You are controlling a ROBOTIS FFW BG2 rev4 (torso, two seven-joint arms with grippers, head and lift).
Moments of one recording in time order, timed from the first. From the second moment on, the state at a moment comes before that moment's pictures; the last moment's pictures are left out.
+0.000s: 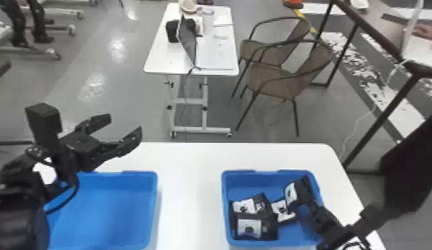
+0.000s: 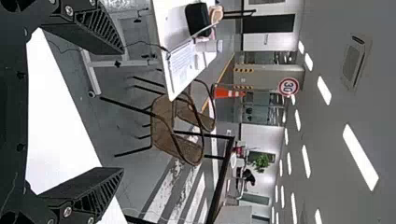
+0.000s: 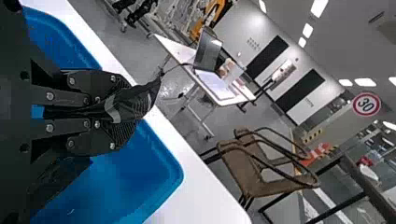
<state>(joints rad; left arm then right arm) 0.02 0.04 0.21 -1.77 -0.04 0.34 -0.73 0.16 -0.01 -0.28 -1.32 -0.67 0.15 0.39</state>
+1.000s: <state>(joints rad) 0.17 0.04 0.27 -1.91 0.03 0.28 -0.65 0.32 0.00 -0.28 -1.69 -0.30 -0.07 0.32</state>
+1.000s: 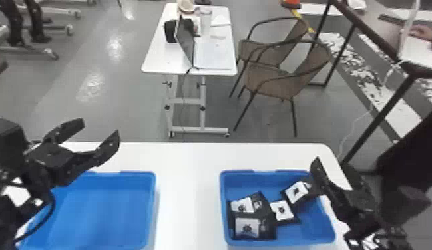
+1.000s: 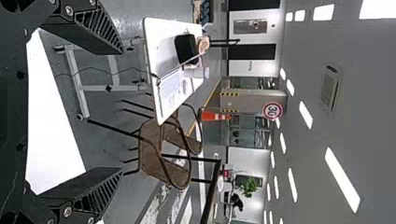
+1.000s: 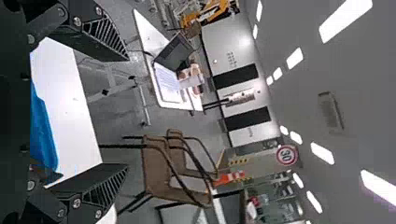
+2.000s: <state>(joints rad) 0.58 0.00 0.23 -1.93 -0.01 -0.02 -0.46 0.70 0.00 -0.12 -1.75 0.01 -0.47 0.22</state>
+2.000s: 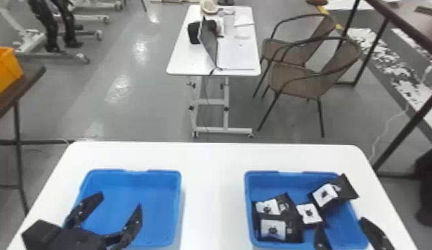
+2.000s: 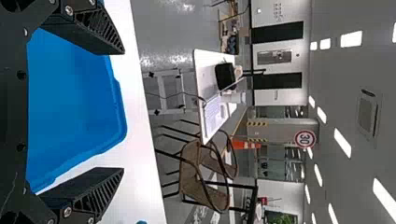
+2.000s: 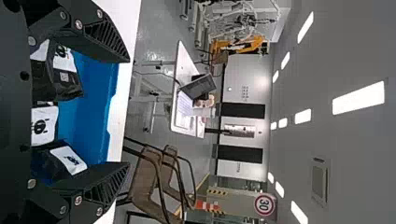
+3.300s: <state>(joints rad) 0.58 0.00 0.20 -1.94 -0.01 0.02 -0.45 0.70 0.00 -0.09 -1.74 -0.01 -0.46 0.21</state>
